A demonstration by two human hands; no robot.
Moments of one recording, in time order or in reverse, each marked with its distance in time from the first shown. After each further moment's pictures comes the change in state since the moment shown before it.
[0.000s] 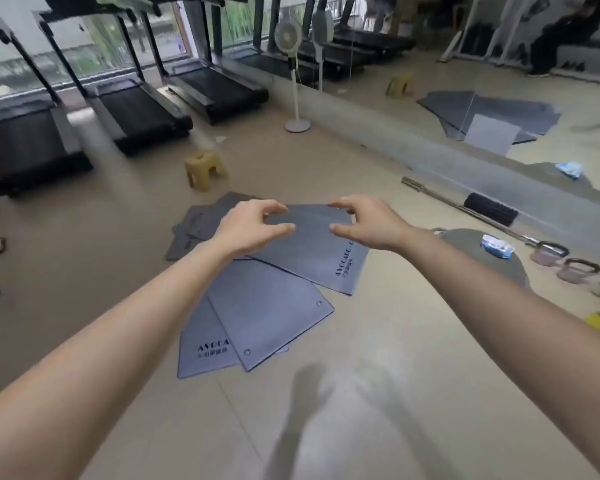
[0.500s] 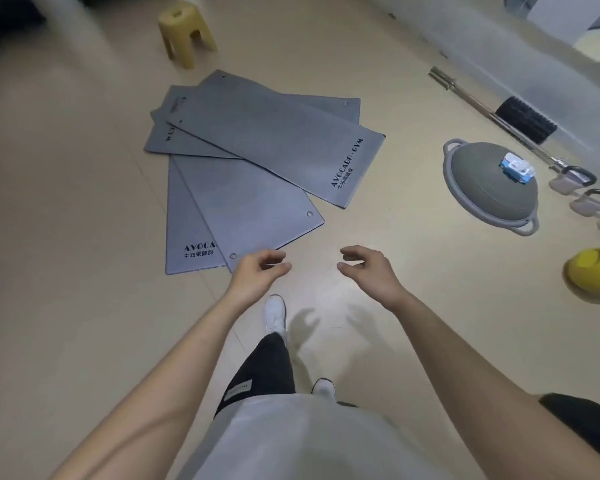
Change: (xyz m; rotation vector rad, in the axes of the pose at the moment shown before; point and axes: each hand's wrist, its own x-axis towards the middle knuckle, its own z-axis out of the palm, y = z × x) left_hand -0.082 -0.038 0.237 -0.668 -0.180 -0.569; right_hand -0.105 0.143 0.173 0.618 -0.213 0.587
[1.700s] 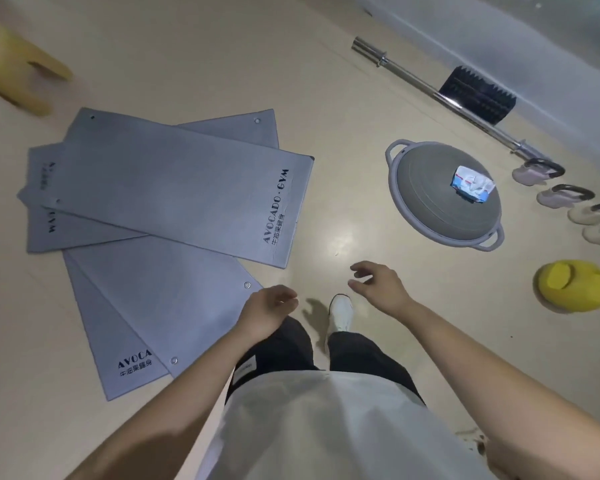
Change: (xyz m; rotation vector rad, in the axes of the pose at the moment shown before) left_hand 0.513 0.314 0.225 0.361 -0.399 -0.124; right_hand 0.470 0.019 -0.404 -0.050 0.010 0.297
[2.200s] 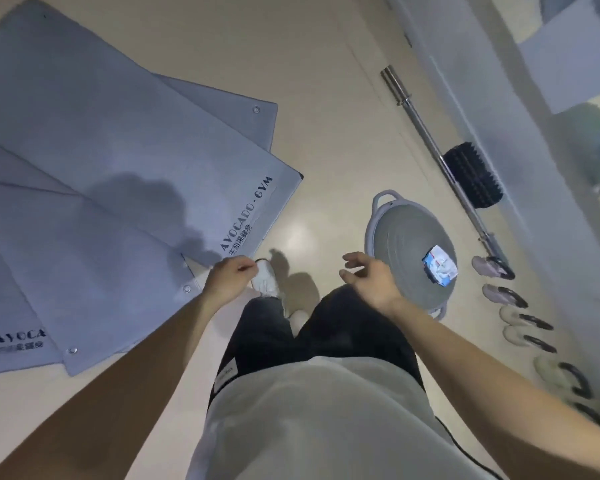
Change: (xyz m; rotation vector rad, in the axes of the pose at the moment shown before) left_hand 0.231 0.041 -0.087 -0.139 0.116 -0.142; right_hand 0.203 -0.126 -0.117 -0.235 -0.045 0.005
